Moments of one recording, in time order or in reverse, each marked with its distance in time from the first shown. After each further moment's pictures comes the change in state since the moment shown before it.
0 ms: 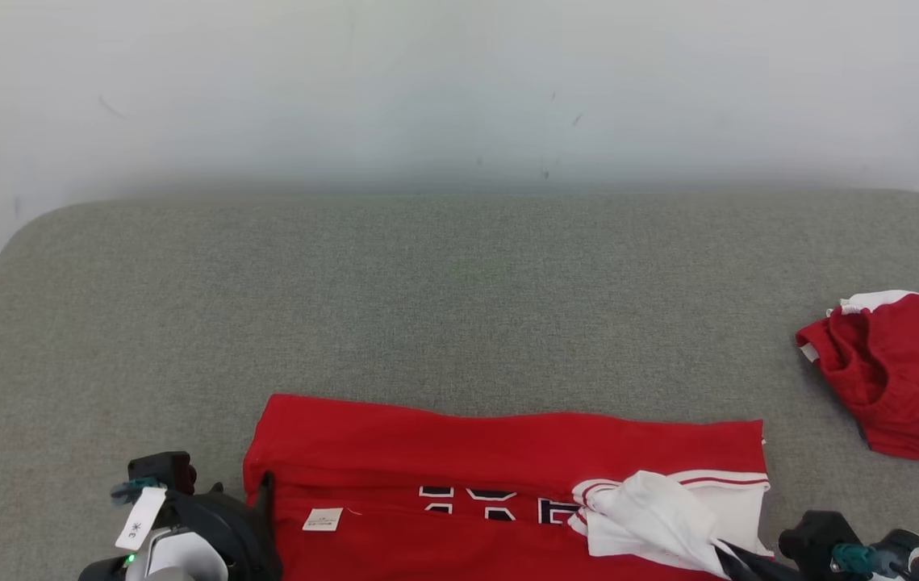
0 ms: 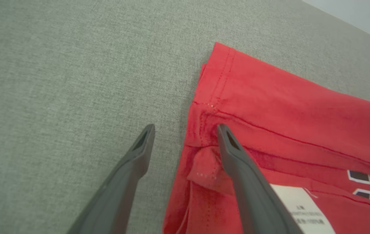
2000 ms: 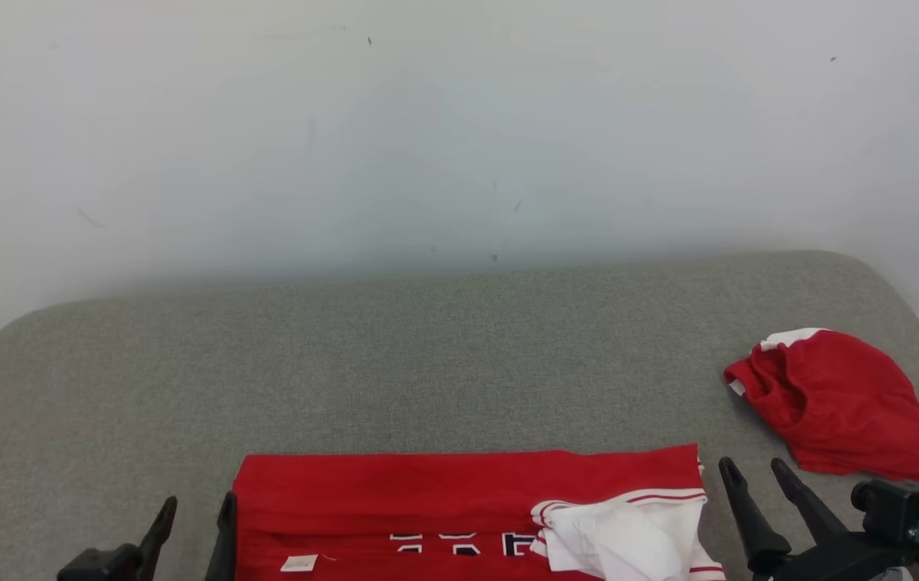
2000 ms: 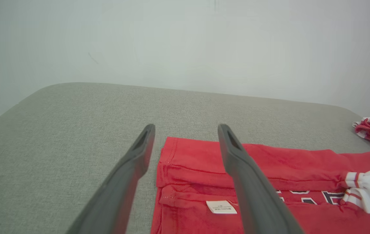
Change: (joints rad) left arm 0.409 0.145 0.169 -0.602 0.237 0.046 -0.196; right arm 0.119 0.325 -0.374 -0.032 0.173 -0.177 -0.129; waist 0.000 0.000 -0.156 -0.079
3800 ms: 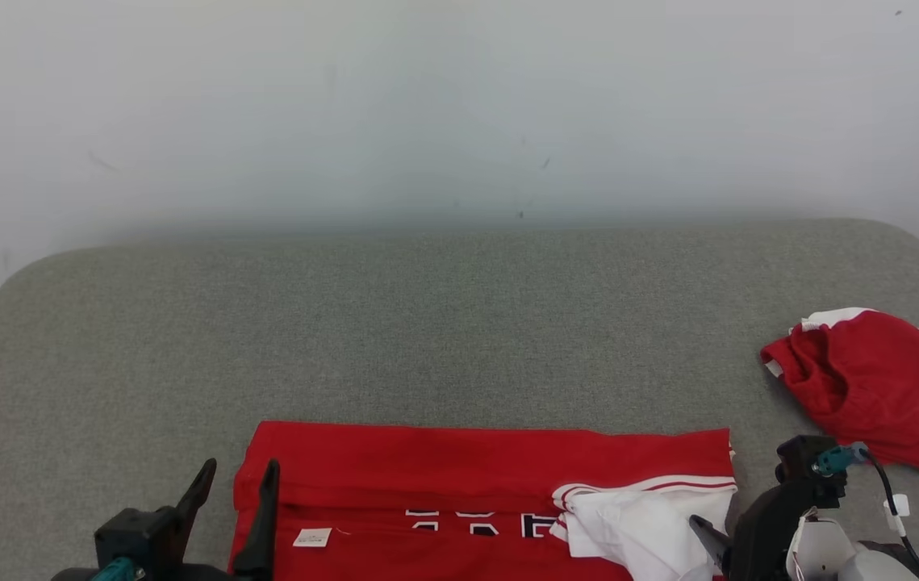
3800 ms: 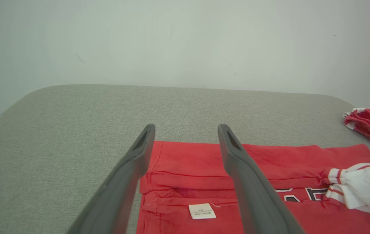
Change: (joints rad) left arm 0.039 -0.067 0.090 -0.257 0.176 0.000 0.222; right arm -0.245 -0.020 0.137 0.329 0.033 0.002 0.506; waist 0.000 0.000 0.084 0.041
